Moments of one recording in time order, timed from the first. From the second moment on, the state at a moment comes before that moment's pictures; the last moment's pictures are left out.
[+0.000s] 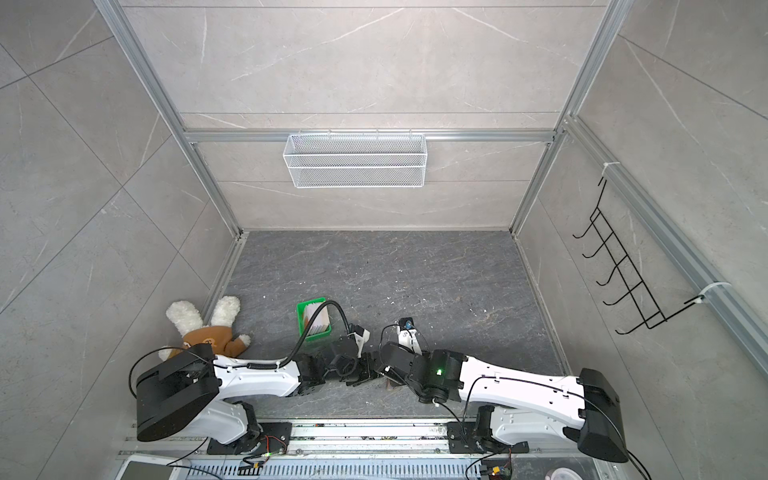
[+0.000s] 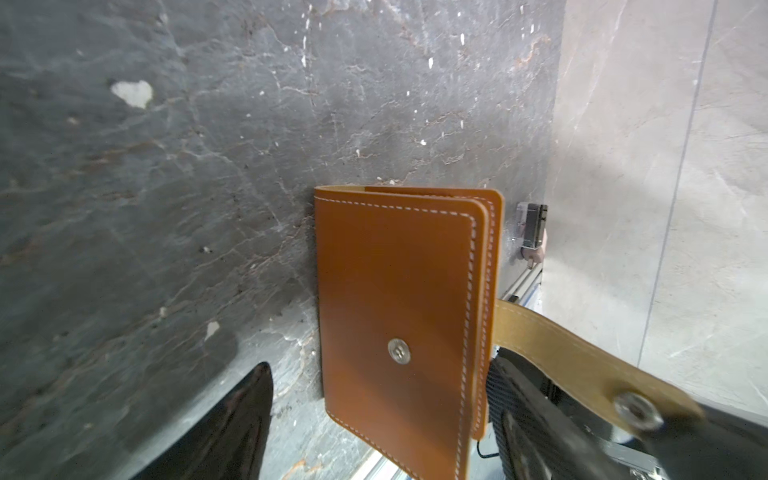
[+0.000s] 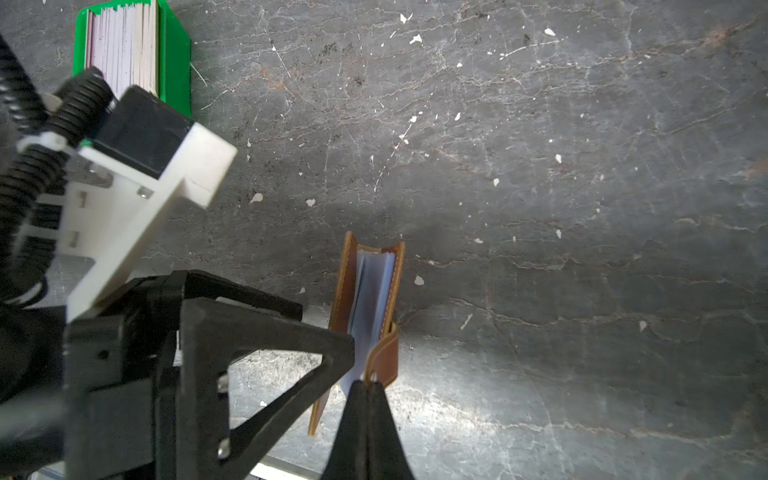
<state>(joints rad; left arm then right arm) -1.11 1.49 0.54 0.27 0.17 -1.20 1.23 1.14 0.85 -0.82 0.44 0.96</state>
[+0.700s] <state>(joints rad) -1.07 1.40 0.51 0.15 0.16 -1.20 1.23 1.17 0.80 -0.84 0.49 1.05</state>
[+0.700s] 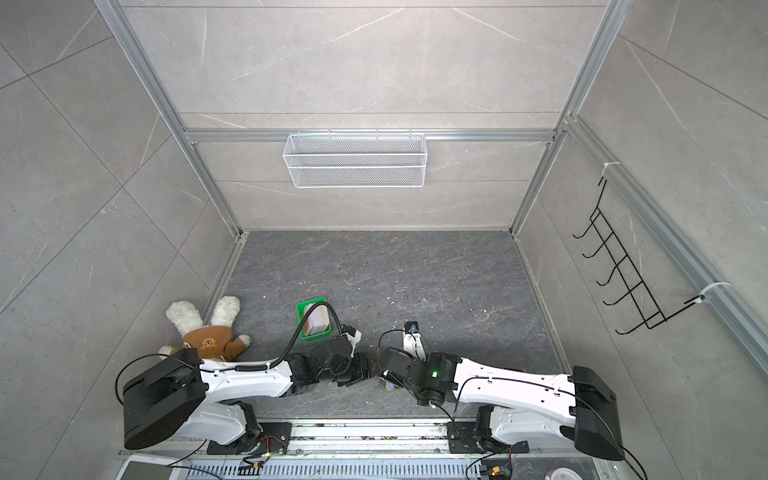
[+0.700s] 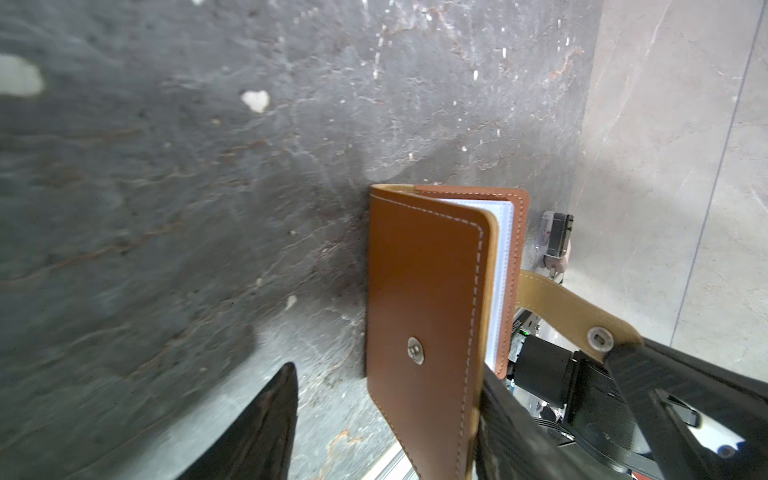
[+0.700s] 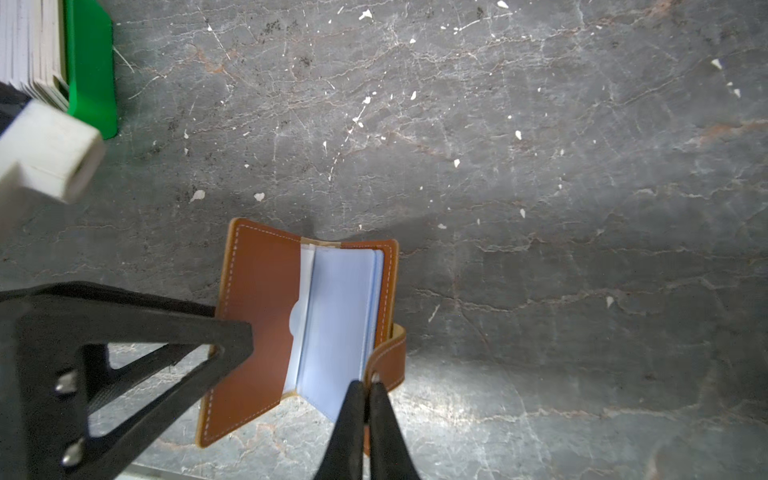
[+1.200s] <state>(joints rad) -1.07 1.40 0.47 0.13 0.16 -1.19 1.22 1.07 0.68 -0.68 0.43 1.05</state>
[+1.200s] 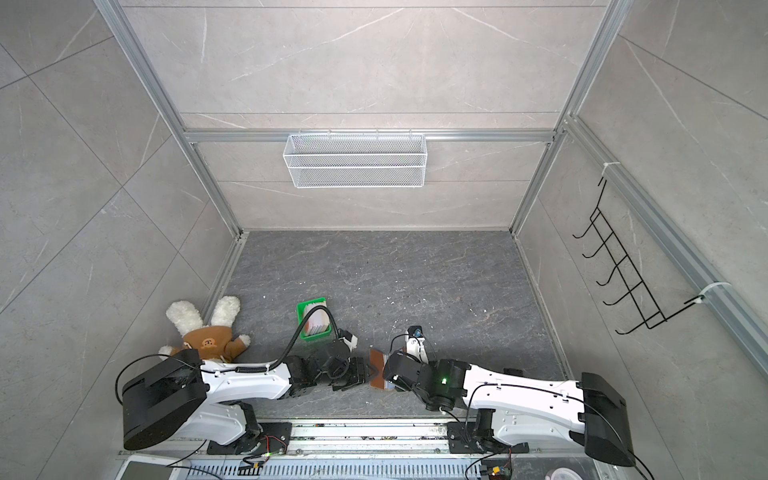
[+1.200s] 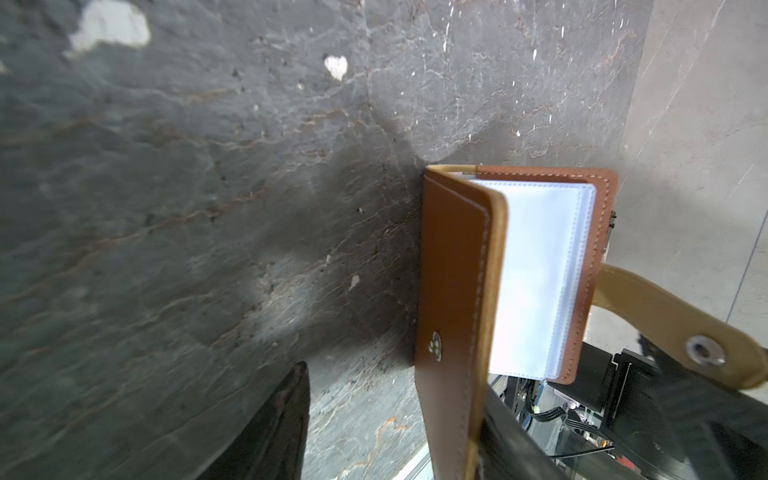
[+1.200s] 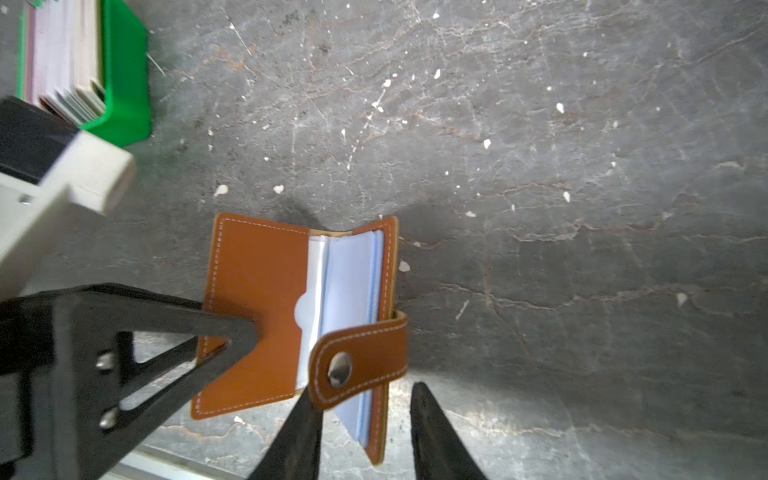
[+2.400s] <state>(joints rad) -1.07 1.36 0.43 0.16 0.14 -1.15 1.18 1.12 0.56 -0.28 0.19 0.98</state>
